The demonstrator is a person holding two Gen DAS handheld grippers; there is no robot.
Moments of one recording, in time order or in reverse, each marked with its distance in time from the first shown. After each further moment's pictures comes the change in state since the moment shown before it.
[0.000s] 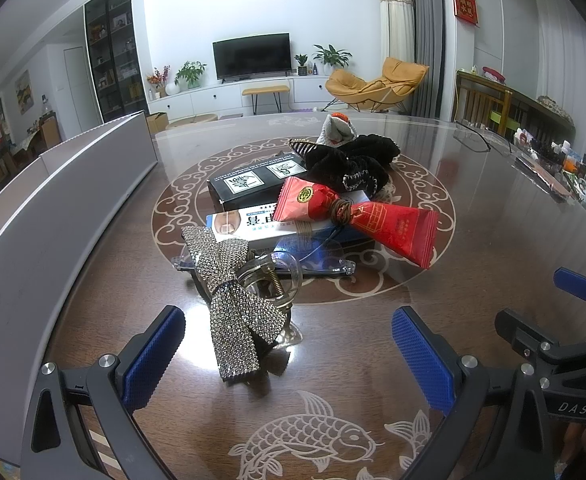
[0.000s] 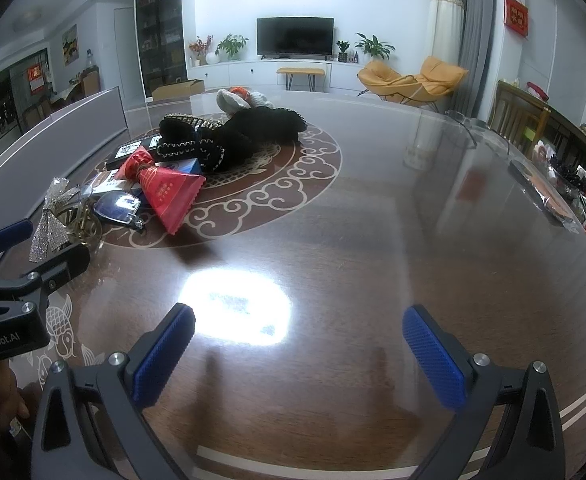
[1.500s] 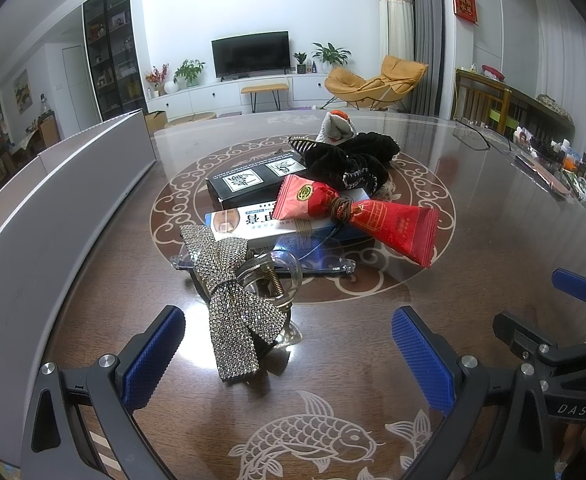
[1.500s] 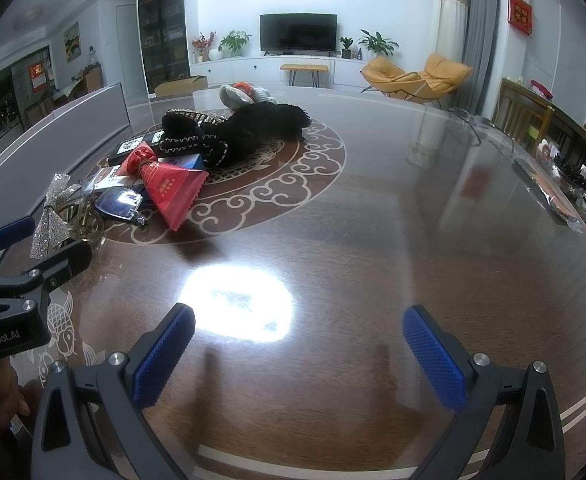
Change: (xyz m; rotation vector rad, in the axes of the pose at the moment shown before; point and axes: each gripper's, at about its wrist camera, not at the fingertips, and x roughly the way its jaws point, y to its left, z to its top) left arm -0.003 -0.001 -0.003 -0.007 0.002 0.006; right arm 0.002 0.004 -0.001 -0.005 0.010 0.007
